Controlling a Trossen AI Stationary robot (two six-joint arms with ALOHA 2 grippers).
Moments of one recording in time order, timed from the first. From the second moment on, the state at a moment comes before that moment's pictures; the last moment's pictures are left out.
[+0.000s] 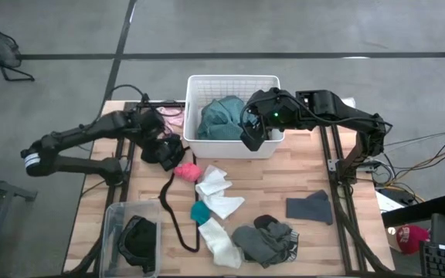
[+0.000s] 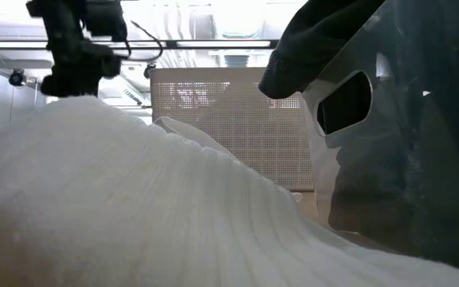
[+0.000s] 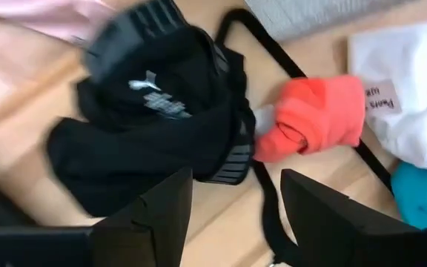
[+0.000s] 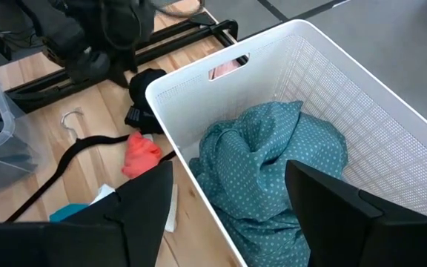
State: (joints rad) left arm 0.47 1.00 0.88 -1.08 0.08 -0.43; right arm -0.02 1.72 2.20 -1.24 0.37 0.39
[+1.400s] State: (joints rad) left arm 0.46 0.96 0.55 -0.71 0.05 -0.61; right arm -0.02 1.72 2.19 -1.22 0.37 0.41
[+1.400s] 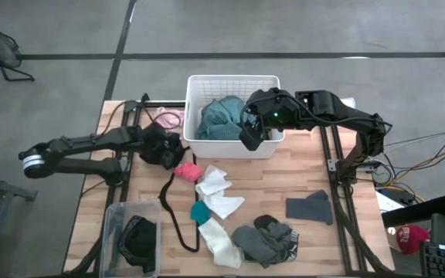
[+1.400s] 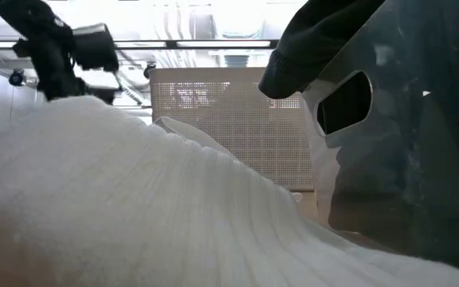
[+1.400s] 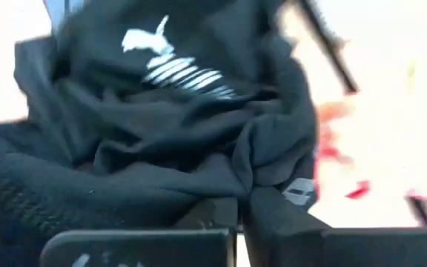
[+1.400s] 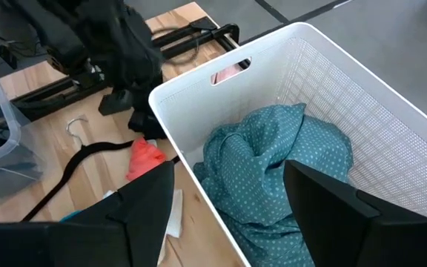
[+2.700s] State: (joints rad) left arm 0.23 0.96 1.40 -0.42 0.30 -0.74; right arm 0.02 1.72 2.05 -0.57 0.06 0.33
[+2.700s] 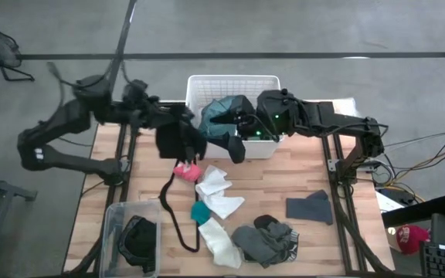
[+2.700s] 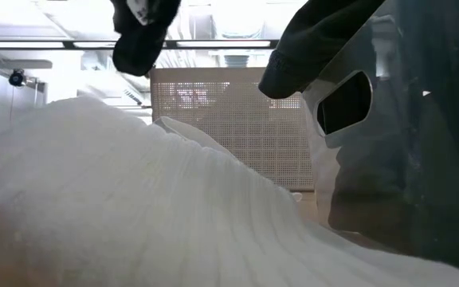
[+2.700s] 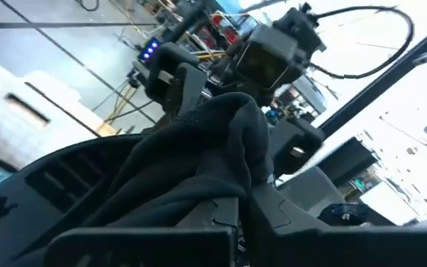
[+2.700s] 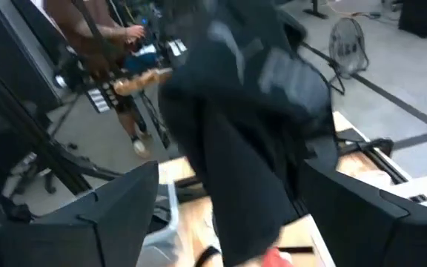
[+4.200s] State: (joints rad) left arm 0.07 1.21 1.40 0.07 0.49 -0.84; right arm 0.09 1.66 2.04 -0.70 0.03 0.37
